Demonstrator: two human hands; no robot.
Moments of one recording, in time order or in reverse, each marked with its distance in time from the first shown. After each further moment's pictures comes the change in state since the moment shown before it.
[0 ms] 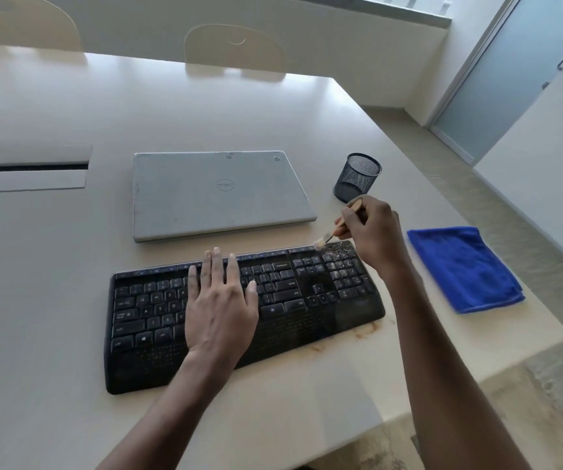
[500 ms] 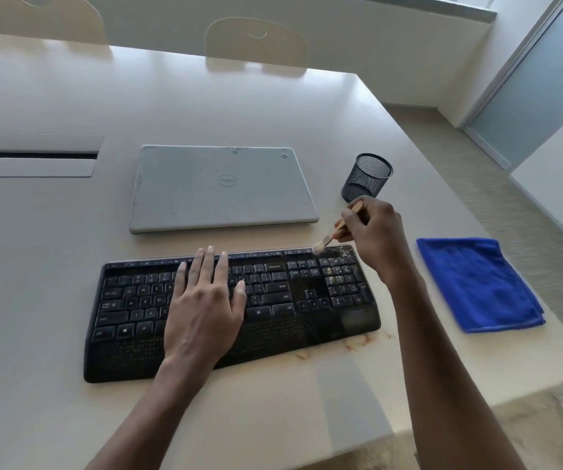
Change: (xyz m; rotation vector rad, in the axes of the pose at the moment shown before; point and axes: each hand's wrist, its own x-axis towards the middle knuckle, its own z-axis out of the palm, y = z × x) left_hand -0.003 0.000 0.009 0.111 0.053 -0.005; right_hand 0.023 0.024 -0.004 0.070 -0.090 0.001
